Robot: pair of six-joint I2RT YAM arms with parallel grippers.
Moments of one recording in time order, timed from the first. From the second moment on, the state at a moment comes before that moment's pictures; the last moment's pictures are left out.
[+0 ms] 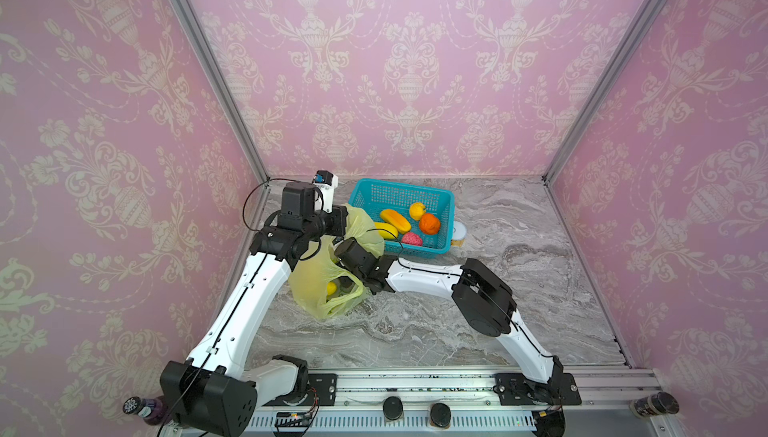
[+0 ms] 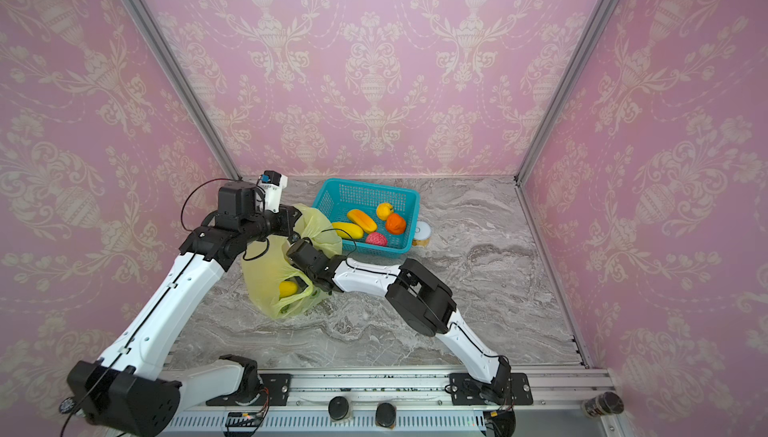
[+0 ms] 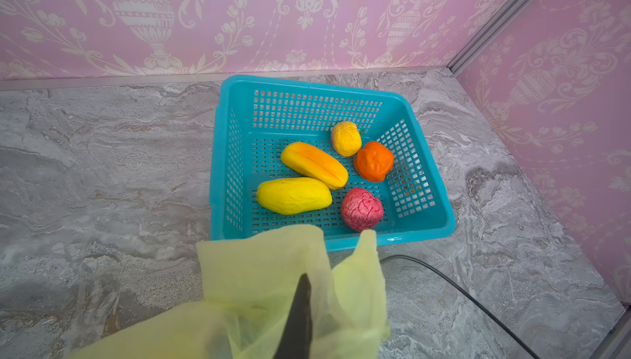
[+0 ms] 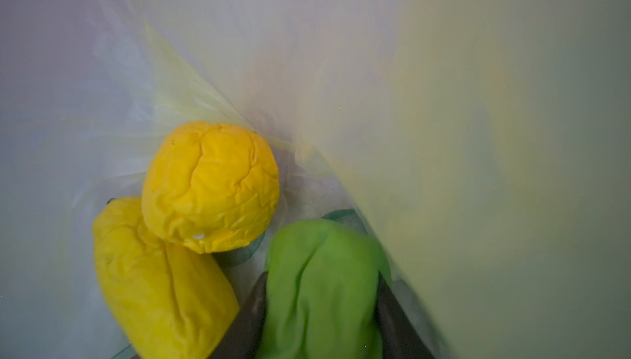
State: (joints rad) left arm -0.21 1.21 1.22 -0.59 0.25 -0.17; right arm 1.03 2.25 1.71 -0.16 0.18 0.29
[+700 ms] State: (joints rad) left arm -0.20 1.21 1.22 -0.59 0.23 -0.17; right arm 1.07 1.53 1.08 0.06 0.11 0.28
